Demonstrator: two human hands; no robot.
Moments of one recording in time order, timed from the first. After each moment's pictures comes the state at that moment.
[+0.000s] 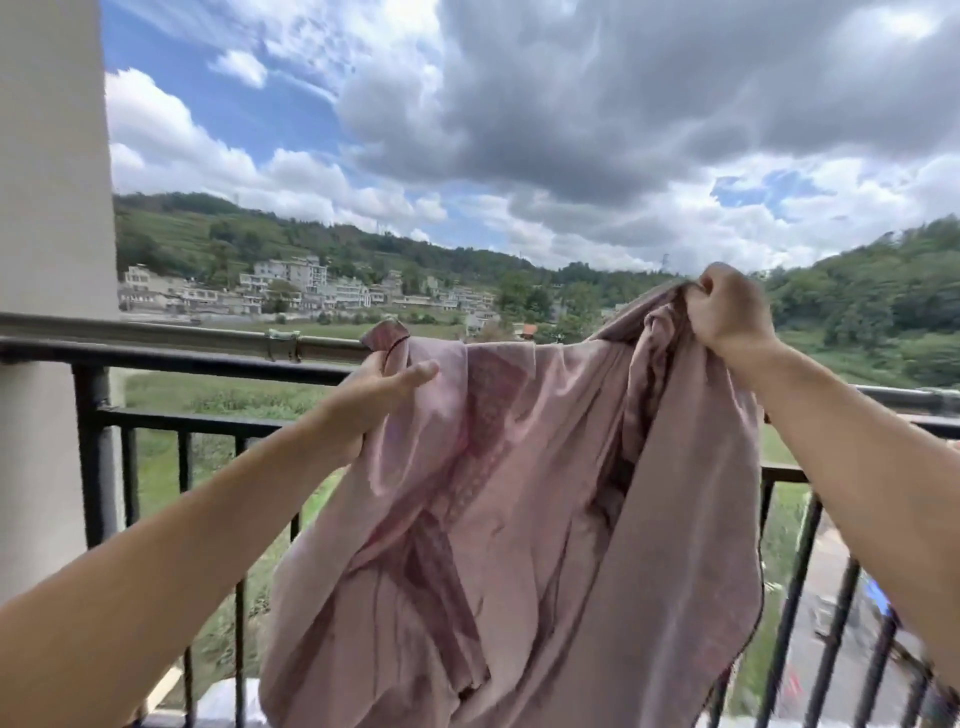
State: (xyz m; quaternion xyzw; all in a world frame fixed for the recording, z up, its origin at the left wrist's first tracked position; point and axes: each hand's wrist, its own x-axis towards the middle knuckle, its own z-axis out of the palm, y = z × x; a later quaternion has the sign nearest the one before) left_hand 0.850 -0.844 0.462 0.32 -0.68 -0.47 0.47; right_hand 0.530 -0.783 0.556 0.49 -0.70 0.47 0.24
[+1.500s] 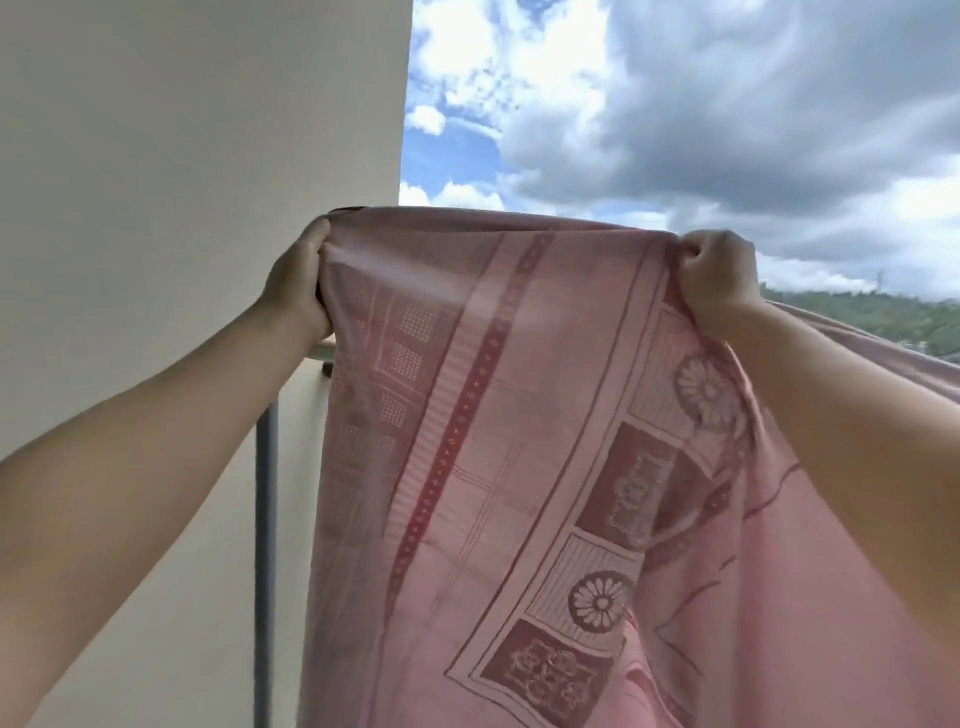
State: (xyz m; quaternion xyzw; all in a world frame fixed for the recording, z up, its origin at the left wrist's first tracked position) left_hand 1.258 -0.978 0.556 0.24 -0.47 -0.41 0.74; right_hand 0.906 -0.991 0.598 0.62 -0.55 0.53 0.18
